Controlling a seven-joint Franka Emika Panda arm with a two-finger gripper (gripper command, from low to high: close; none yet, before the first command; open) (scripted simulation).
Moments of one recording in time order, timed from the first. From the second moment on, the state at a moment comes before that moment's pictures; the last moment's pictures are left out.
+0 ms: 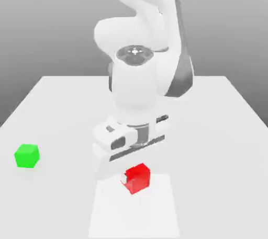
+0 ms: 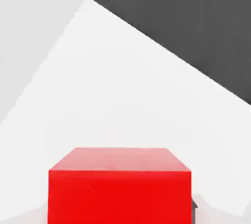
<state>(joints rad) 0.01 0.04 -0.14 -2.71 0.00 2.74 0.27</state>
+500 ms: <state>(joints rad) -0.43 -0.06 -0.36 -2.73 -0.05 2.67 0.66</state>
